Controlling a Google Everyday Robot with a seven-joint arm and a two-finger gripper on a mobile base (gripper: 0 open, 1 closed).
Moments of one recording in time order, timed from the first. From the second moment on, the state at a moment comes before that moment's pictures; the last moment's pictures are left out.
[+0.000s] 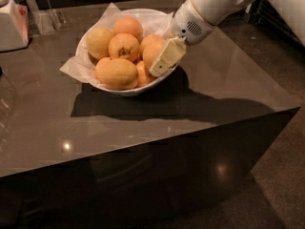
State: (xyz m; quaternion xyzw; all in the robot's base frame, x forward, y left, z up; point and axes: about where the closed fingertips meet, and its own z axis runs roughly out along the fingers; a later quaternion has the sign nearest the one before) arm 0.593 -0.037 0.932 -0.58 0.75 0.19 0.26
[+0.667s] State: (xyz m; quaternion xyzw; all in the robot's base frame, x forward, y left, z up) arm 0.595 -0.038 0.927 -0.58 0.75 0.19 0.26
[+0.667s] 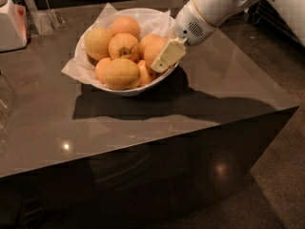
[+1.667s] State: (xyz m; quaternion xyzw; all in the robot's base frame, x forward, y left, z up) arm 0.569 -0.042 0.965 -0.60 0.71 0.19 0.32
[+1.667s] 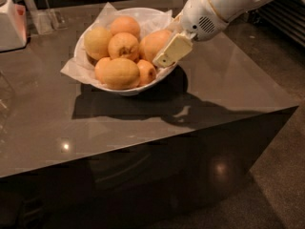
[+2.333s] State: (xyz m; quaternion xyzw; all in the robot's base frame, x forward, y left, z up) arm 0.486 -0.078 1.028 -0.59 0.67 0.17 0.42
